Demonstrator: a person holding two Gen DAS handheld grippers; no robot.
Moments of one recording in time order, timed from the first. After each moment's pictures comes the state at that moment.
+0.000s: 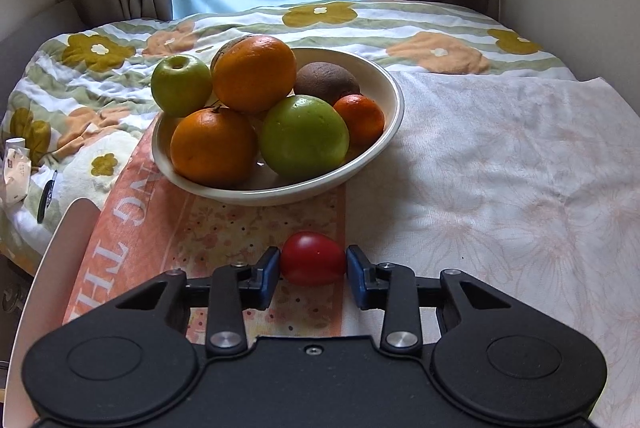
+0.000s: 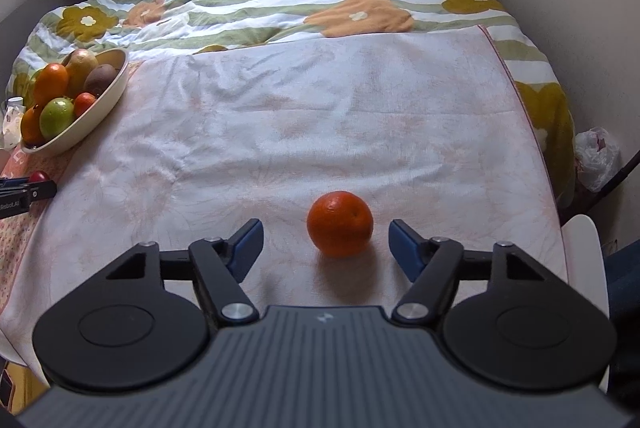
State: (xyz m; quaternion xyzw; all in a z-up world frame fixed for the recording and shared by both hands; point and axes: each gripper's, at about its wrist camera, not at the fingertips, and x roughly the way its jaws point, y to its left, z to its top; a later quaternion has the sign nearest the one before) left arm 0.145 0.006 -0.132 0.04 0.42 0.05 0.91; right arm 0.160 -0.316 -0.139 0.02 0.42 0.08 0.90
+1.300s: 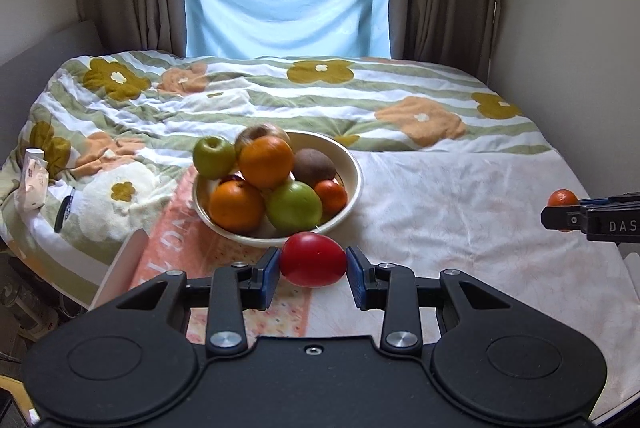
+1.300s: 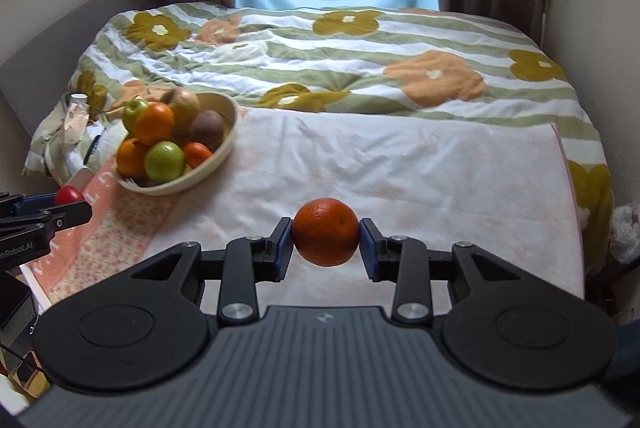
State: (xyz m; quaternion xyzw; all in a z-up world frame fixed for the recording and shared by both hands) left arm 0.089 -0.004 -0.036 0.00 0.35 0.05 0.93; right arm 0.156 -0.243 -0.046 -0.01 0.38 0.18 0.91
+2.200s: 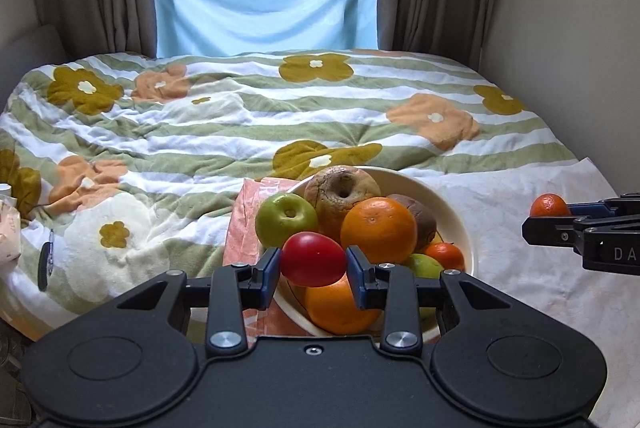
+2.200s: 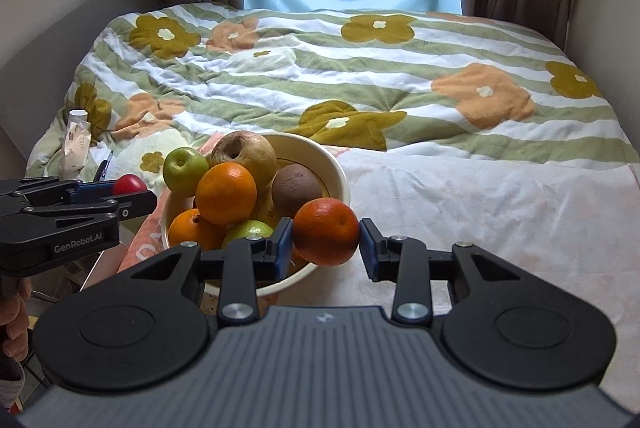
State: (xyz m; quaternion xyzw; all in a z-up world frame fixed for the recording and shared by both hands) left arm 0.197 0.121 -0.047 0.02 0.38 -0.02 0.93; right arm 0.220 -0.080 -0.040 0.00 0.39 0.16 0.91
